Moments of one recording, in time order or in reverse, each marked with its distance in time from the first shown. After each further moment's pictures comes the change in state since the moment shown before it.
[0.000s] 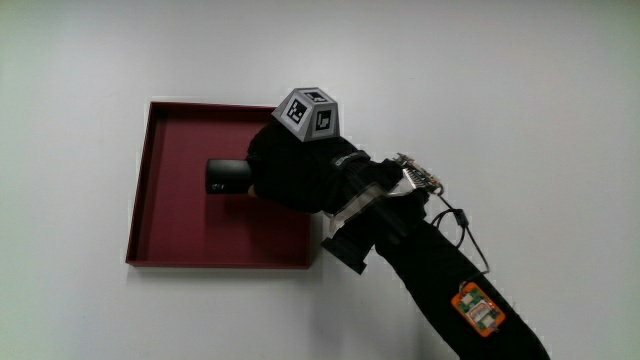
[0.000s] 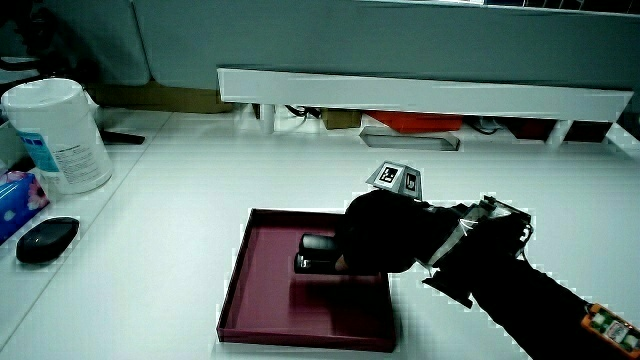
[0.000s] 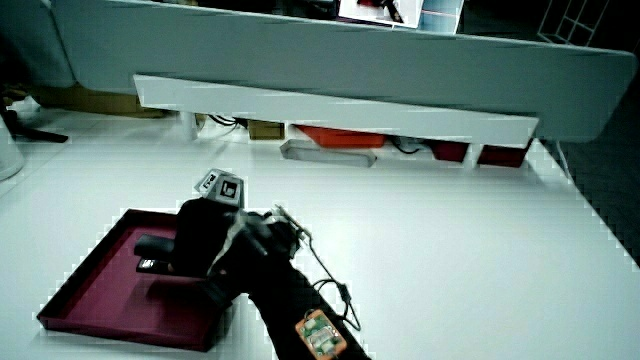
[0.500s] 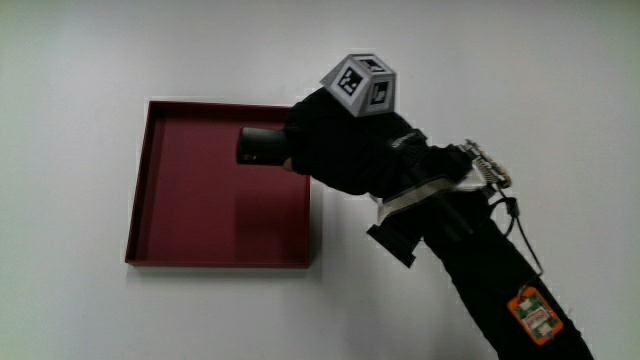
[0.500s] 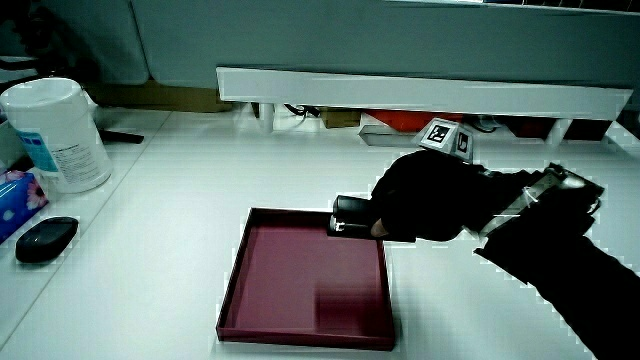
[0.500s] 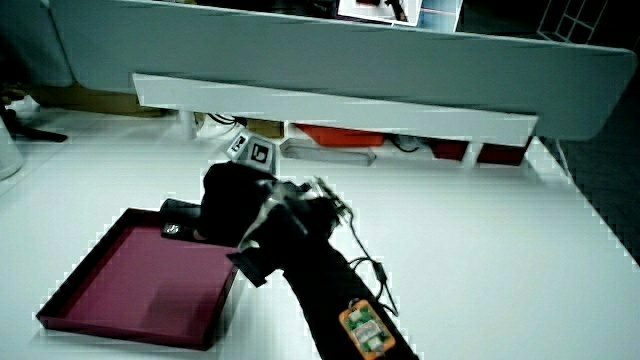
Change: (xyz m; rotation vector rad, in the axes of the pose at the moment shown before) arm 0.013 -0.041 0.055 0.043 0.020 0.053
